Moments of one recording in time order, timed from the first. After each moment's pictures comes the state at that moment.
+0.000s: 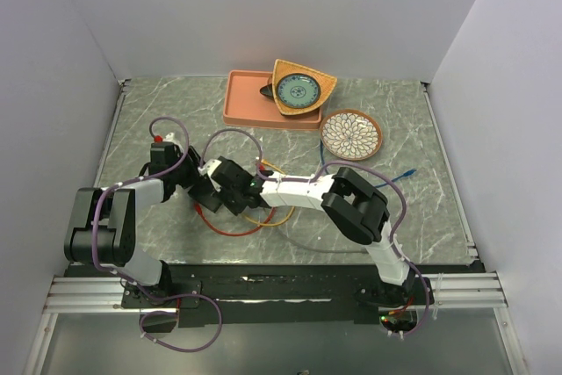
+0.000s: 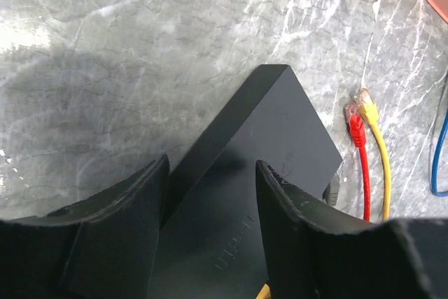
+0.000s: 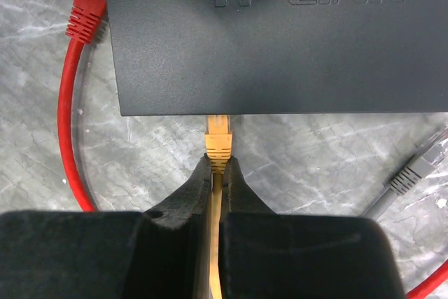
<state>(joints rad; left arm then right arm) -0.05 1.52 0.60 0.22 0.30 -0.59 1.06 2.12 1.51 -0.29 0.06 0.11</state>
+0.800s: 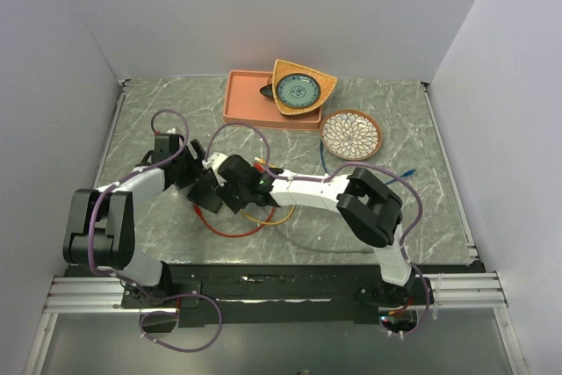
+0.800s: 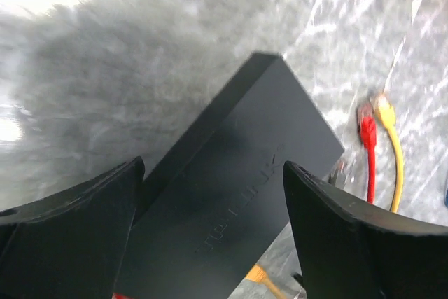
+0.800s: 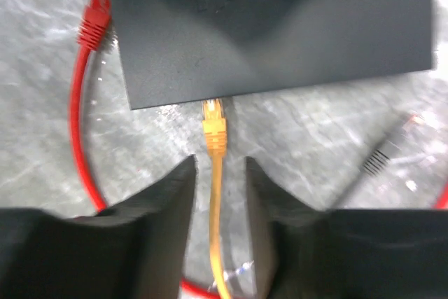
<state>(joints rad) -0.07 1.50 0.72 -0.06 0.19 -0.61 1.05 2.03 1.43 -0.25 0.05 0.10</state>
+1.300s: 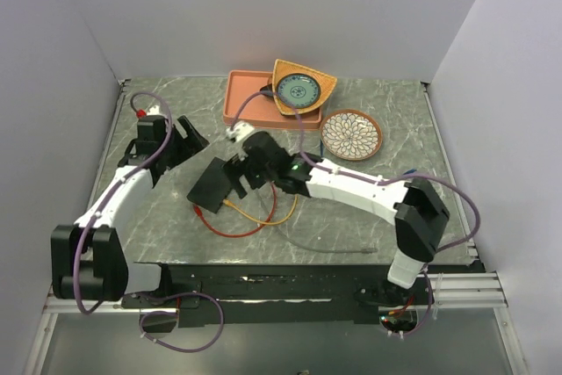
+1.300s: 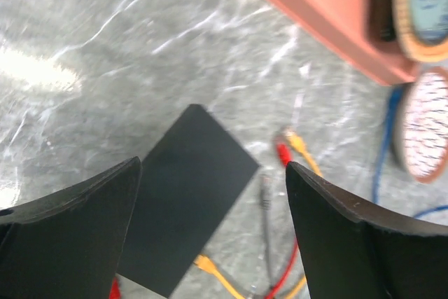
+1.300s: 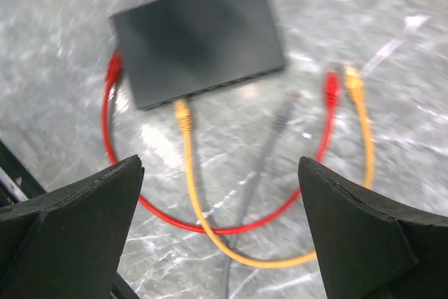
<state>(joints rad) -0.06 1.31 0.86 -0.20 0.13 -0.62 1.00 1.72 1.38 -0.33 0.12 0.15</state>
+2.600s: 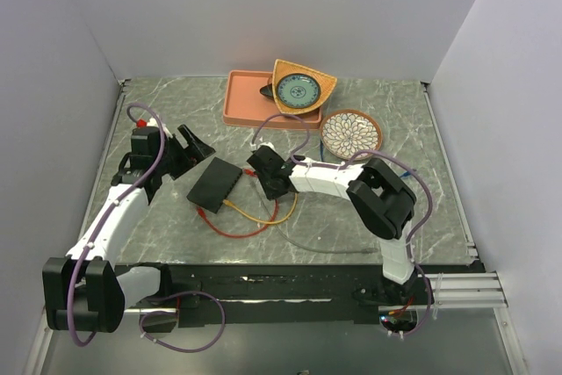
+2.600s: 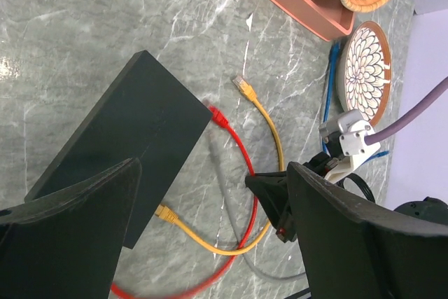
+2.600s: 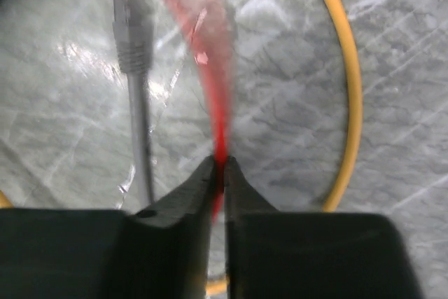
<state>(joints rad) -0.06 1.13 0.77 -0.23 0.30 -0.69 0.88 1.96 1.31 -0.43 0.21 0.37</state>
